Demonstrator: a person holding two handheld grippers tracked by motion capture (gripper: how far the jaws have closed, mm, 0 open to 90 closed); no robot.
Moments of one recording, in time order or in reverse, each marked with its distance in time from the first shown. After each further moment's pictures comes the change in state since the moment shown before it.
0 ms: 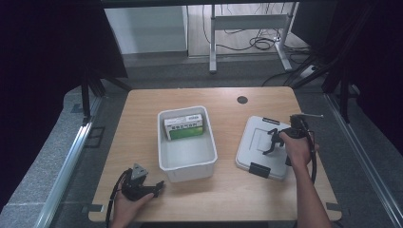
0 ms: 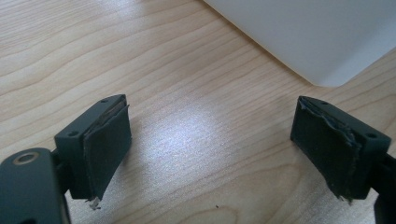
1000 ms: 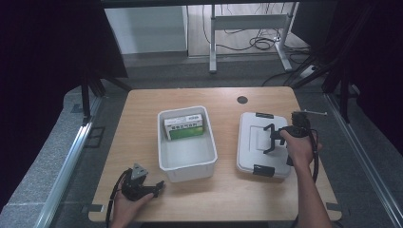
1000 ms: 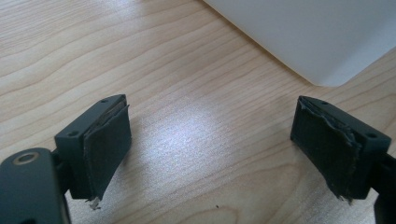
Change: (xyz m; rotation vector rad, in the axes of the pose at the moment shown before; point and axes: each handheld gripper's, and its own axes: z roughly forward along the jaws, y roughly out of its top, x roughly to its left) left arm 0.000 0.000 0.000 0.000 -0.001 0.001; right arm 0.020 -0.007 -0.030 -0.034 0.076 -0.049
